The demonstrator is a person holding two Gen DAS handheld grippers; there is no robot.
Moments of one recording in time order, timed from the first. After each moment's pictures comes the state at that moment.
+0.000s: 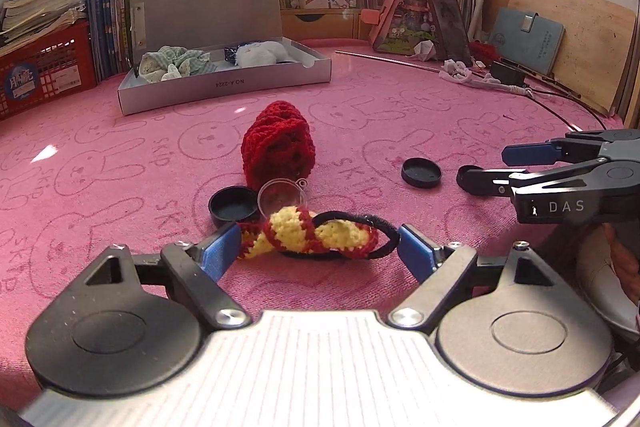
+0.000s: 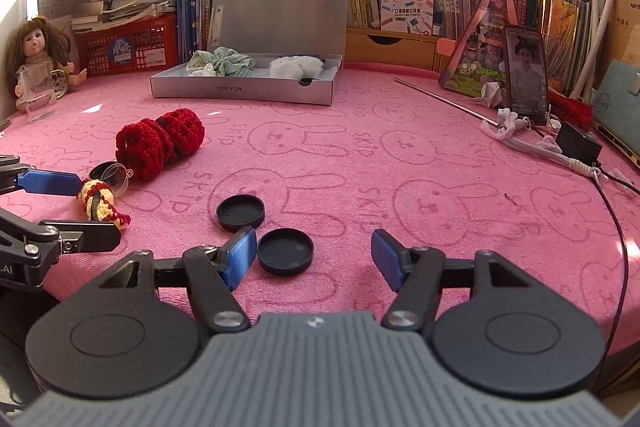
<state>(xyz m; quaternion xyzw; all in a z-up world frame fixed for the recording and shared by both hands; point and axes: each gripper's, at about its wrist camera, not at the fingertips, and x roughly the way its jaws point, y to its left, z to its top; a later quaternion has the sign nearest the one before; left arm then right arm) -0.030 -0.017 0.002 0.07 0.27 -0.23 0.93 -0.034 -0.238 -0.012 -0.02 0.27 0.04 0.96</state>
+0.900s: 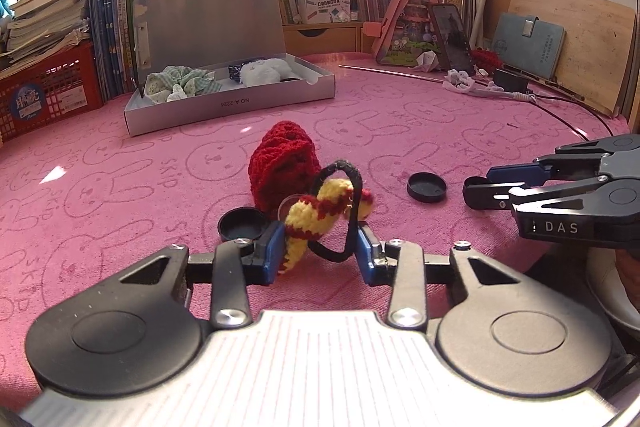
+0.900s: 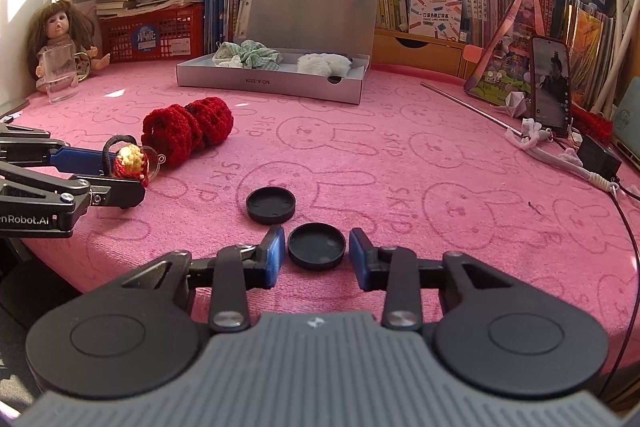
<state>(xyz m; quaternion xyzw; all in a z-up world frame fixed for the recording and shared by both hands) -0.031 -0.018 0.007 0.08 0.25 -0.23 0.94 -0.035 -0.228 -0.014 -0.04 0.27 0.07 0.96</state>
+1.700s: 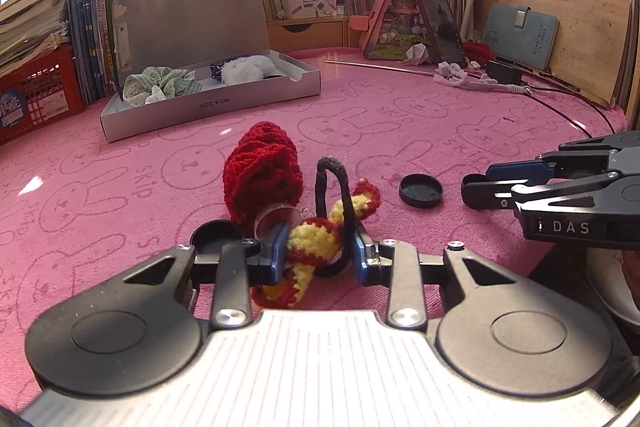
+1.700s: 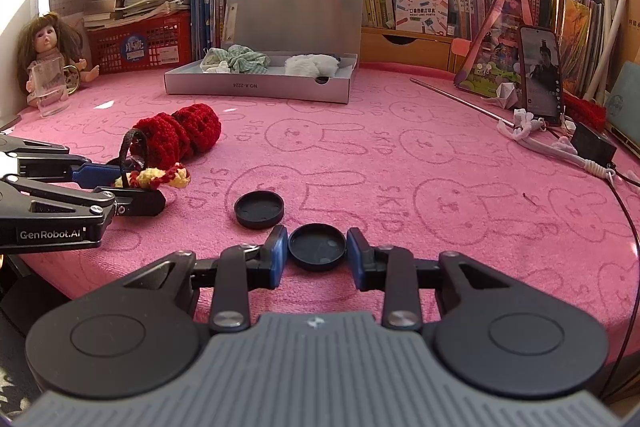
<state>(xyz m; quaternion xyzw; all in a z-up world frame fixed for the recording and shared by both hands) -0.015 -0.034 -0.001 0.09 0.25 -0.25 0.93 -0.033 -0.233 -0.015 -0.02 0.27 0.06 0.96</state>
